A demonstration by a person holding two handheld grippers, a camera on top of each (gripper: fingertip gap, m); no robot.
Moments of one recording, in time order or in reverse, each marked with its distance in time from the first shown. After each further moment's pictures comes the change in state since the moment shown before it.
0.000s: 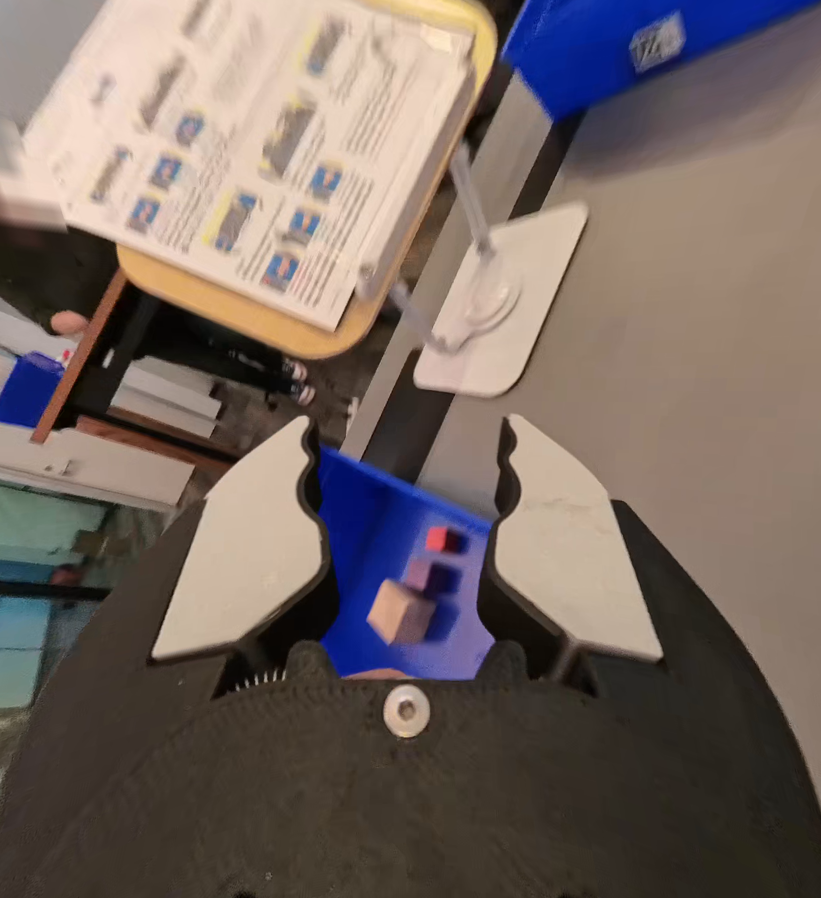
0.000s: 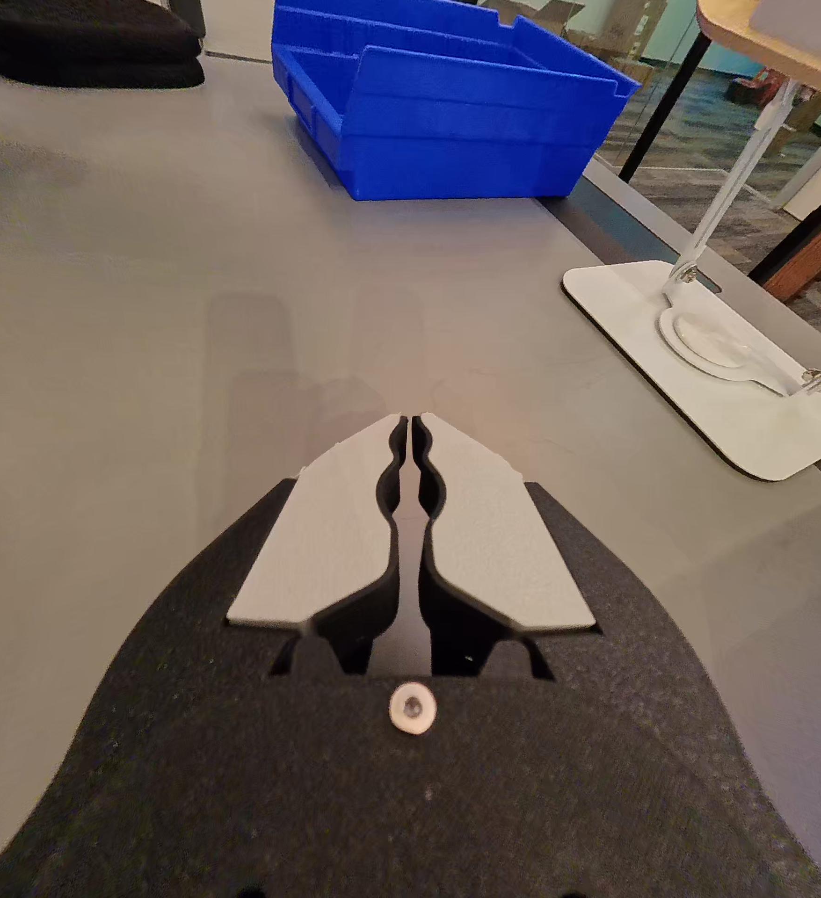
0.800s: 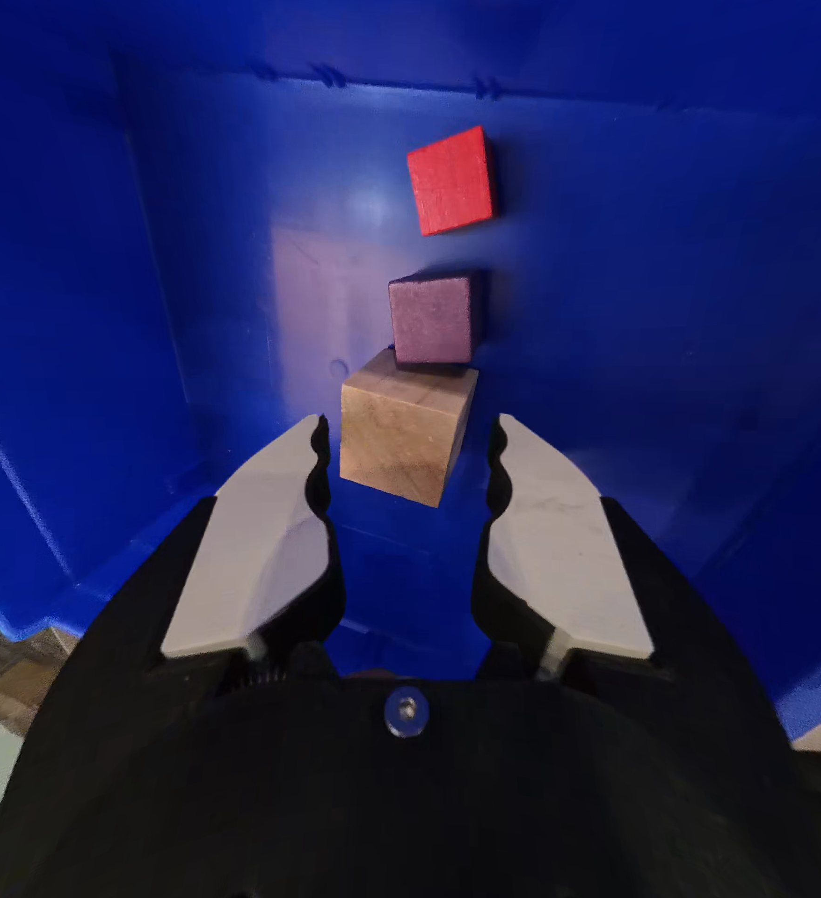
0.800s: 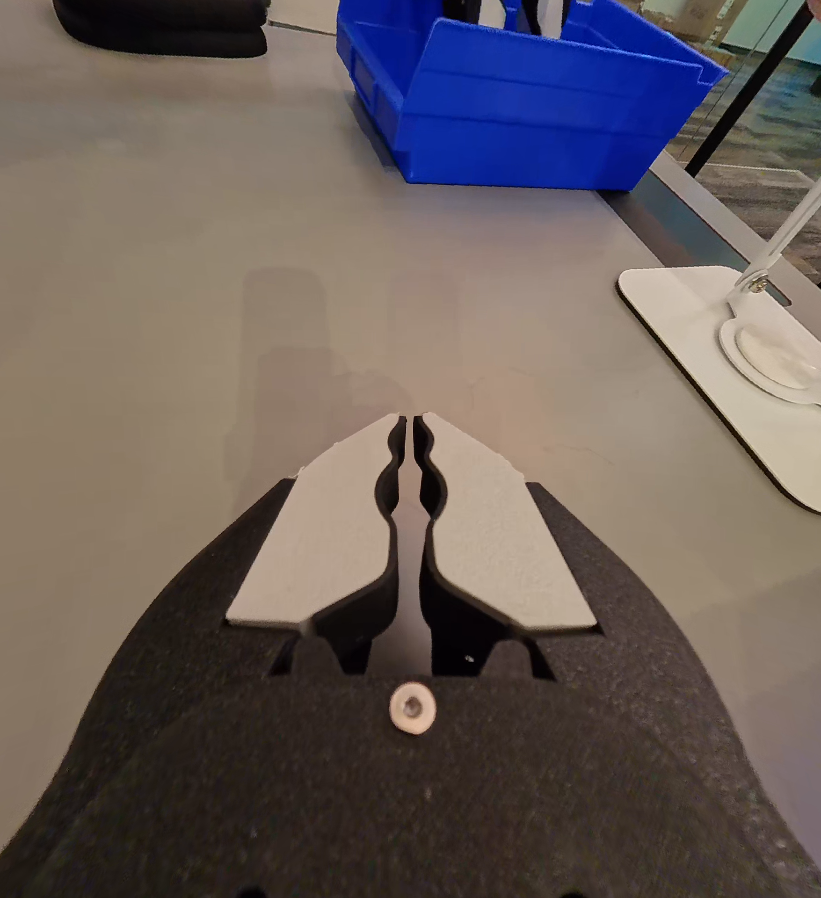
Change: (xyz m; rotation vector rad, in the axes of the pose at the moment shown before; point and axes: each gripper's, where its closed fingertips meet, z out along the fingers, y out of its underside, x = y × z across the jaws) left arm -0.004 0.252 0.080 -0.759 0.617 0.106; right arm -0.016 0.004 0.002 -0.029 -0.100 -0.047
